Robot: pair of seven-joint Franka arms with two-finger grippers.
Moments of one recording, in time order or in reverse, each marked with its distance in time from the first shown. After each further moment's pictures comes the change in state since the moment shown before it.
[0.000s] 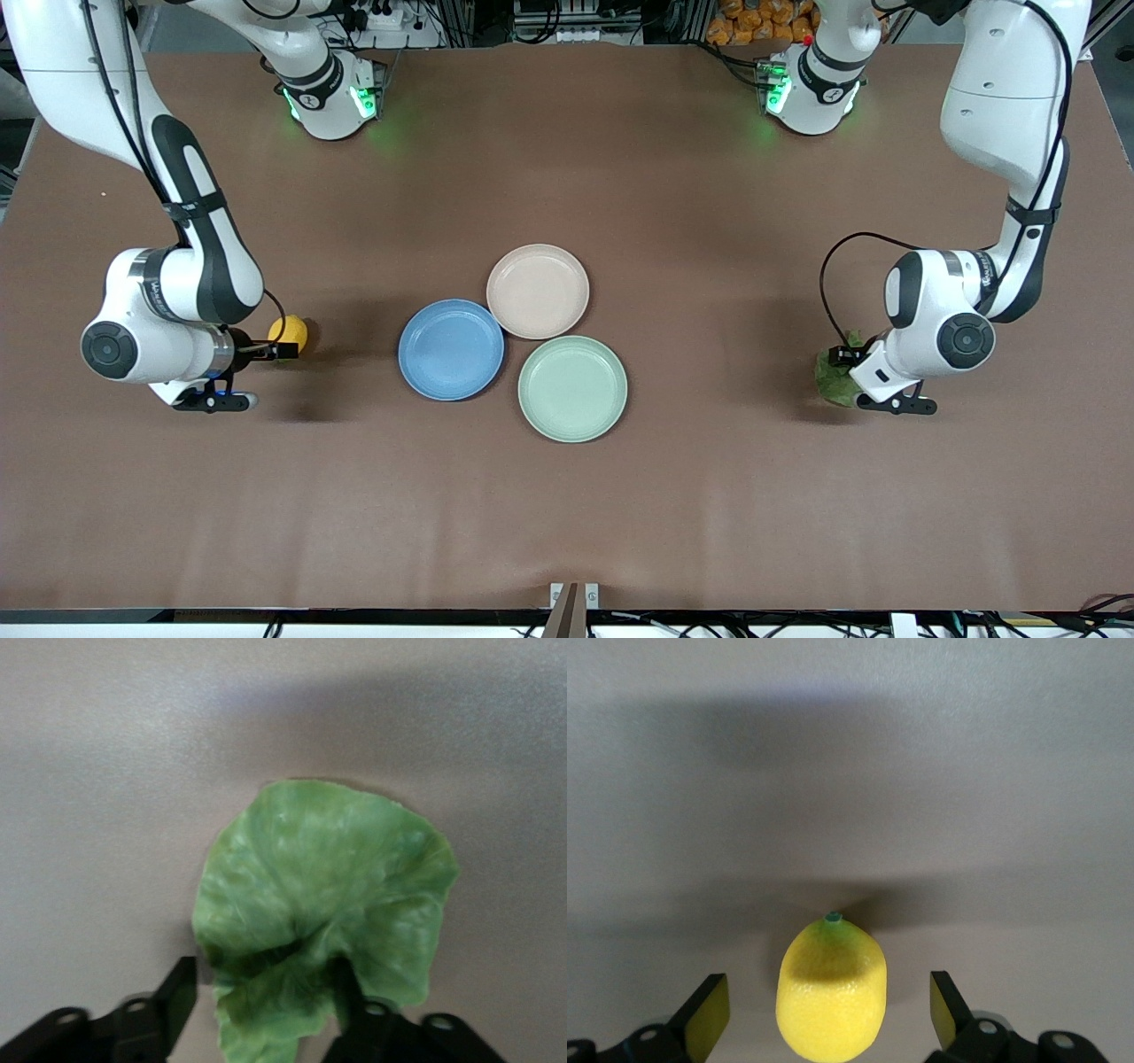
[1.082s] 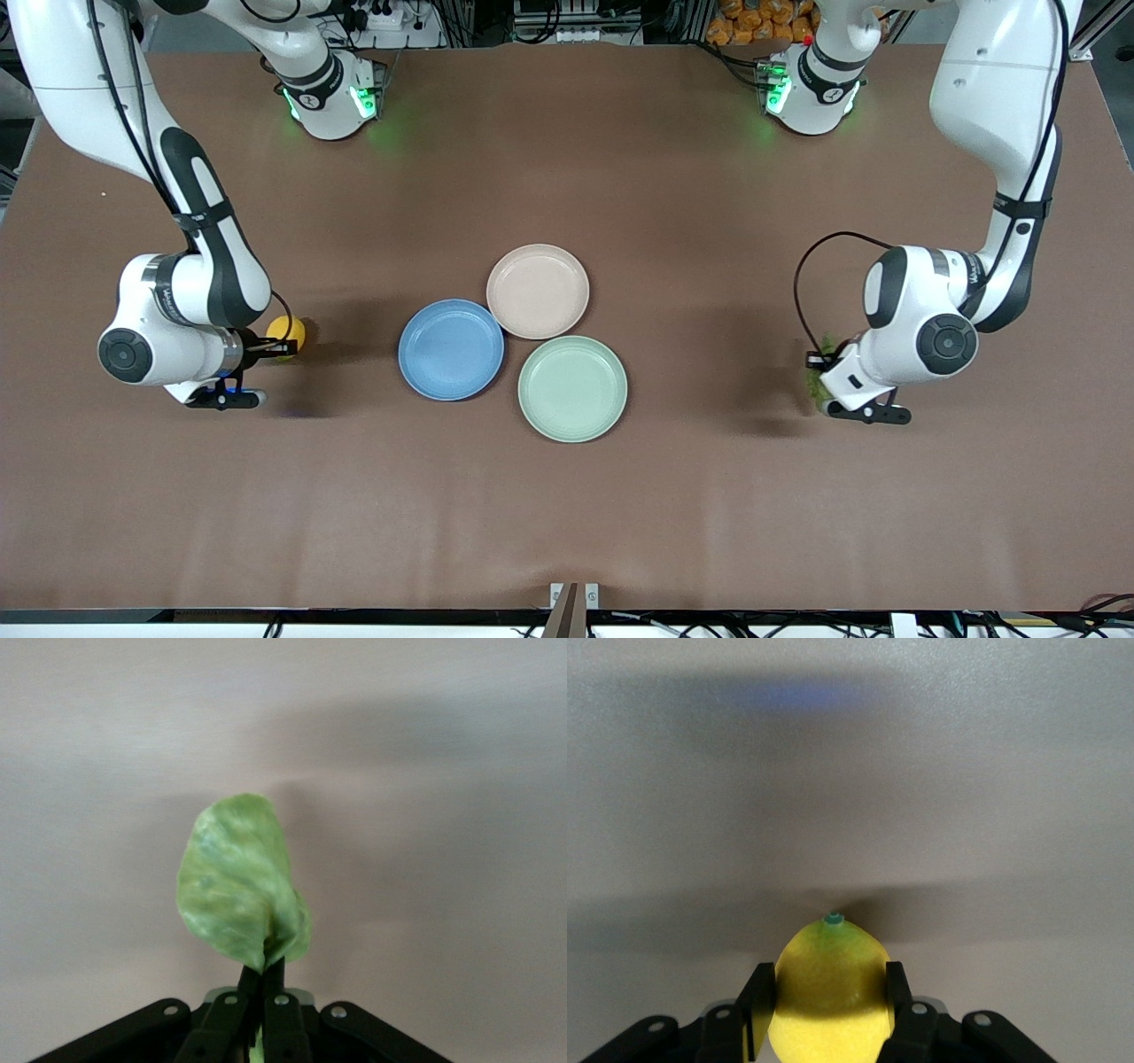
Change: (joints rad) left arm -0.011 -0.062 -0.163 0.146 -0.047 -0.203 -0.163; right arm 0.000 0.029 -0.005 -0.005 0.000 -0.001 -0.006
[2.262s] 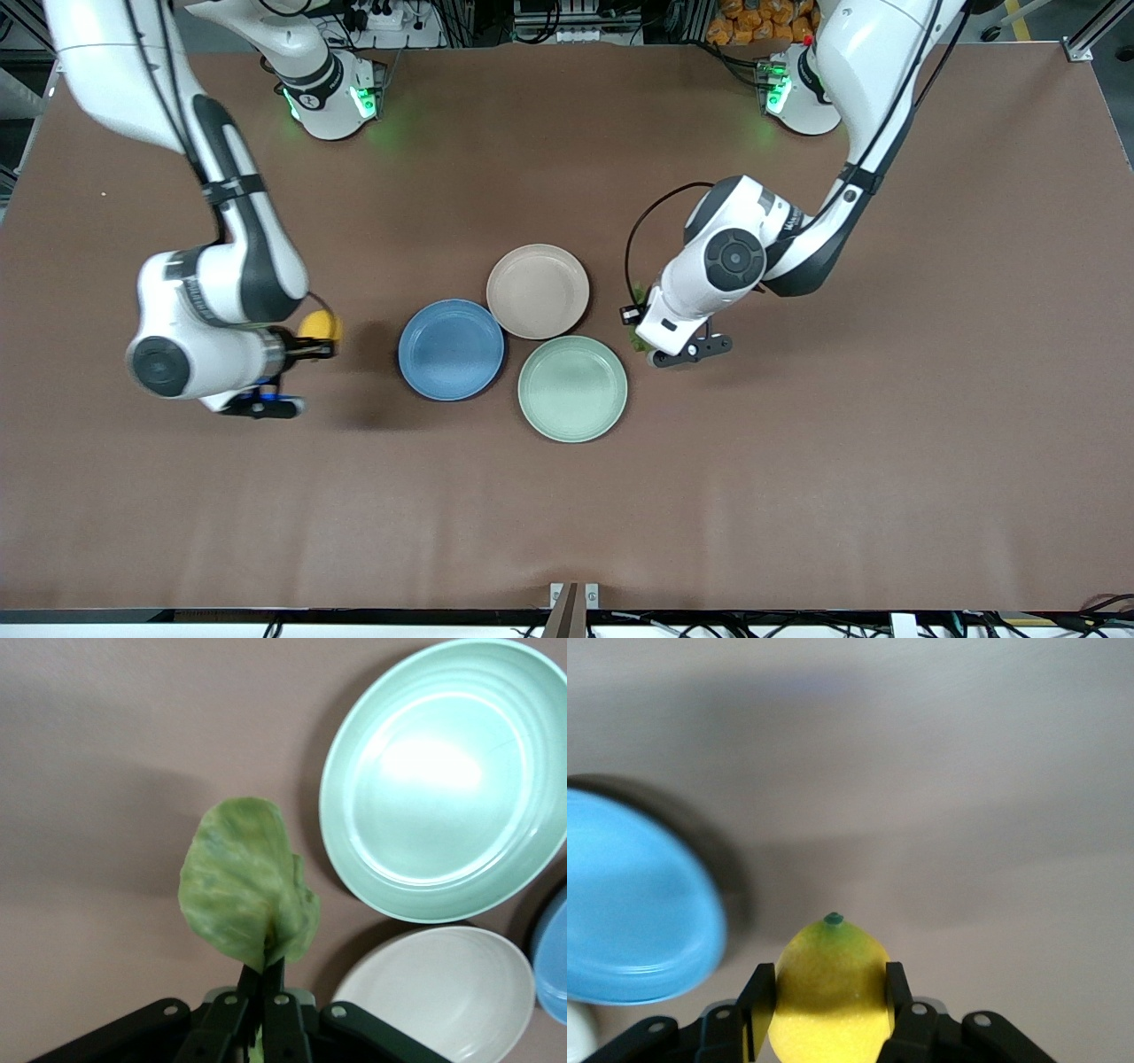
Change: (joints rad) left arm -0.178 0.018 -0.276 0.036 -0.058 0.120 -0.738; right arm 0.218 -0.014 0.004 0.213 0.120 -0.261 0.276
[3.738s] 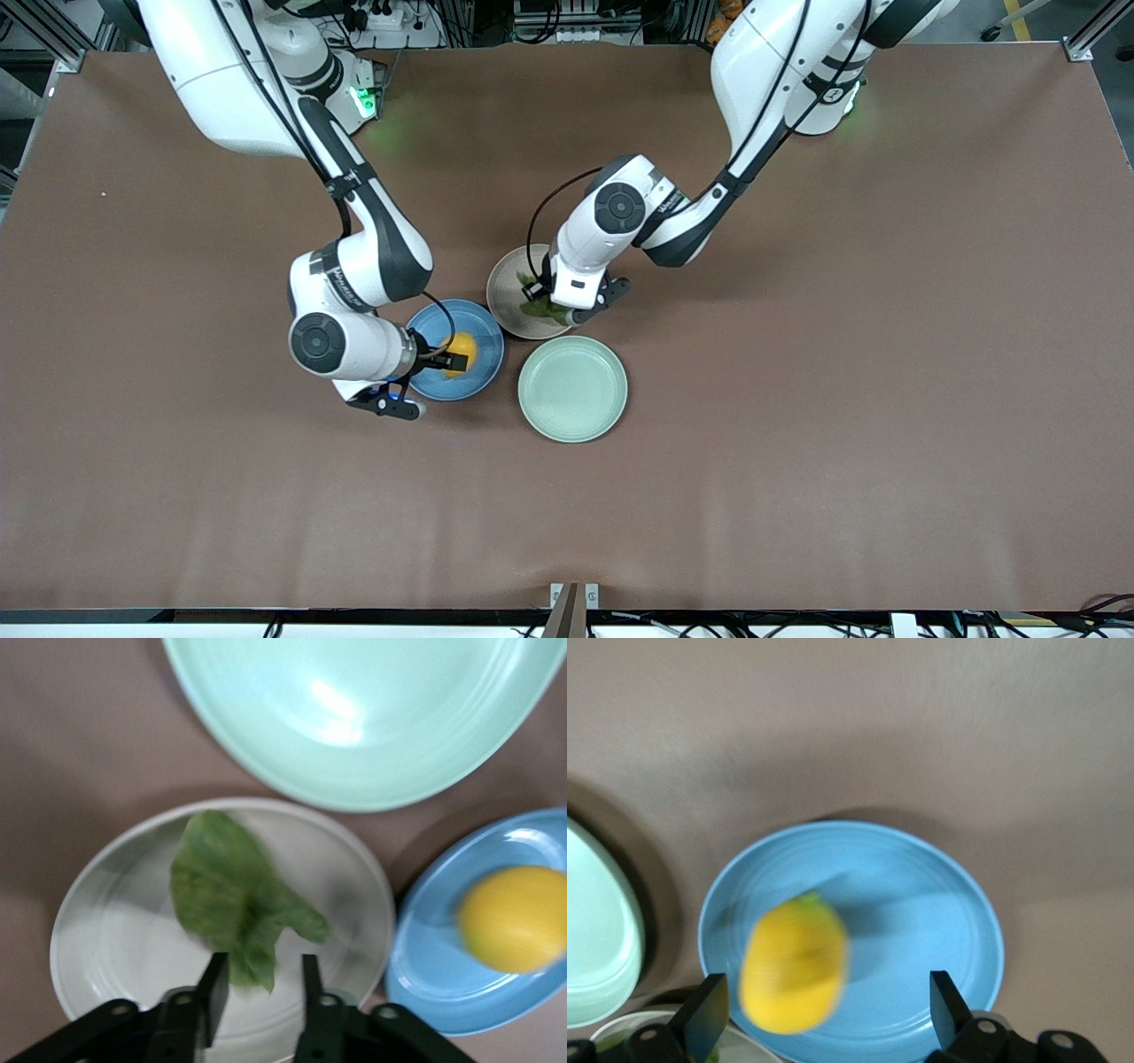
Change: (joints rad) left arm -0.236 0.143 0.015 0.019 -0.043 0.358 -0.500; right arm 0.111 0.093 0.084 0.064 0.060 0.240 0.210
